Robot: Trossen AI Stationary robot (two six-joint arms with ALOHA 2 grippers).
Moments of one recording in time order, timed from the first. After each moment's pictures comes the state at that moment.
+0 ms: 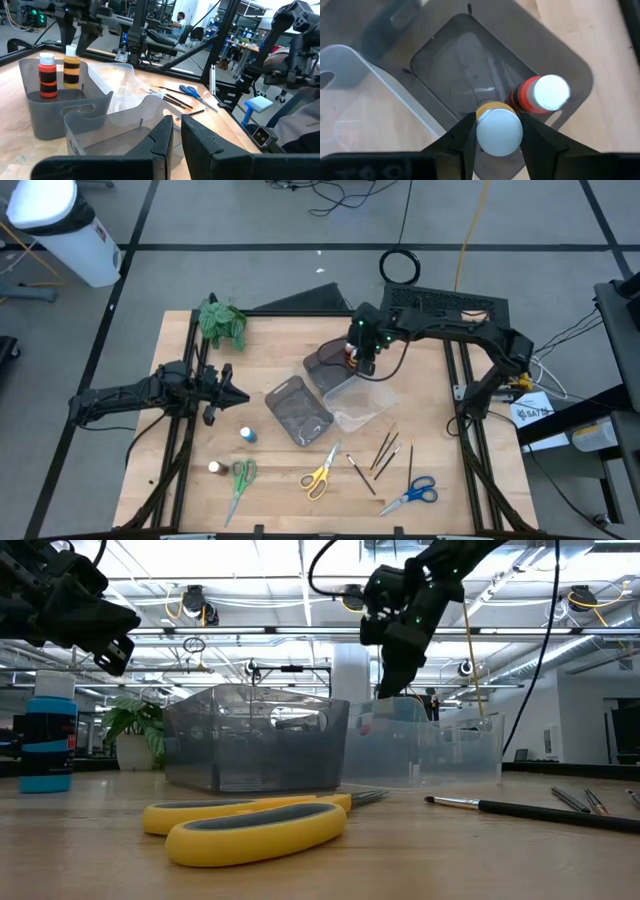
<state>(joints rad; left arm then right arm) 0.17 0.08 0.07 -0.05 0.36 -0.24 -0.44 1.65 1.26 -0.68 -0.16 -0.18</state>
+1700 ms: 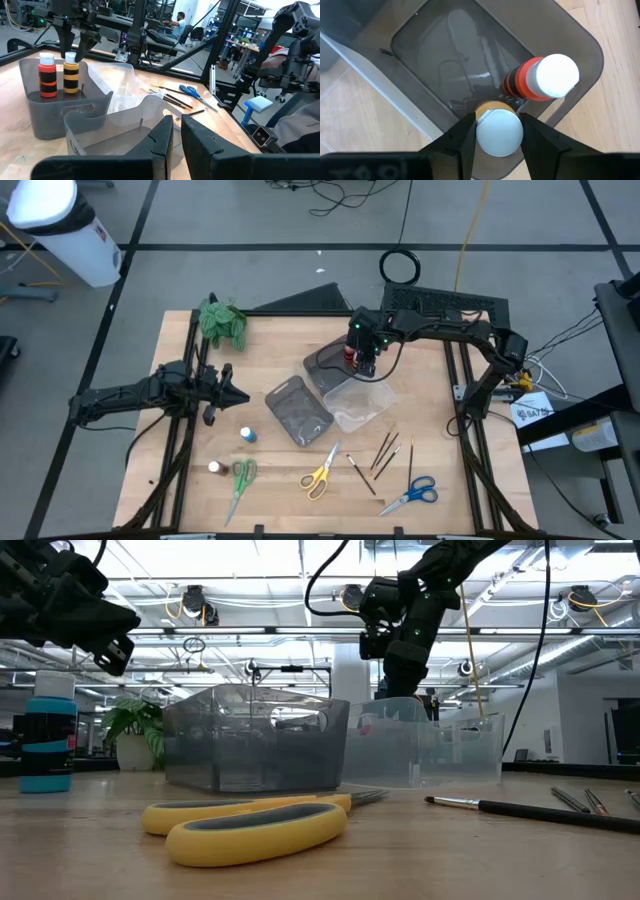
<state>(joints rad) 0.17 0.08 0.07 -0.05 0.36 -0.24 -0.44 1.69 1.26 -0.70 -0.10 -0.20</state>
